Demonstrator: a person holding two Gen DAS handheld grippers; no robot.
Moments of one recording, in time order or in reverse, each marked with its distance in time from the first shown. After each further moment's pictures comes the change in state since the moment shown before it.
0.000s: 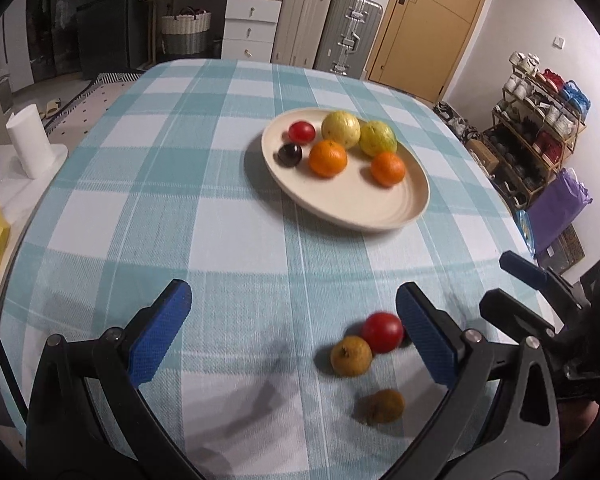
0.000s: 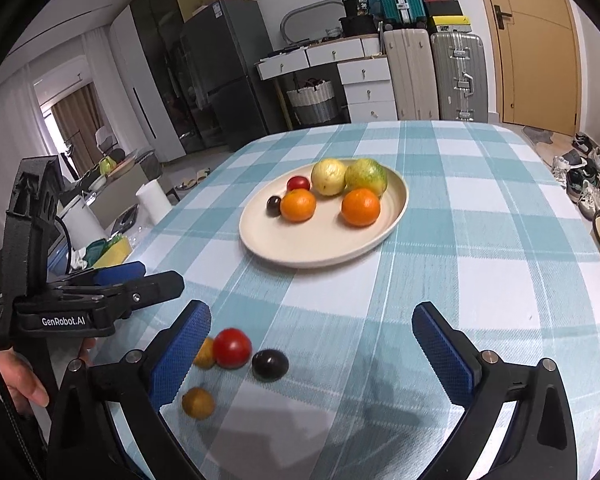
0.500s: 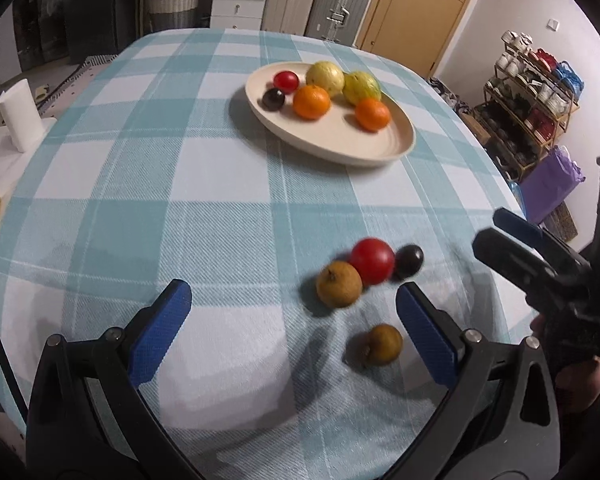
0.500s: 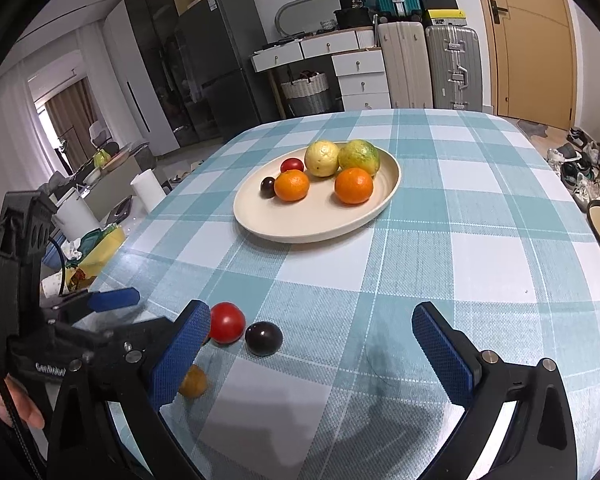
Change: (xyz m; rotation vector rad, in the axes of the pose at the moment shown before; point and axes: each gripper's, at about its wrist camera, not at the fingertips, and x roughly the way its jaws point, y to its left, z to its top) left arm 0.004 -0.008 -0.039 0.023 0.088 -0.038; right arm -0.002 -0.002 -0.015 0.007 0.024 -0.025
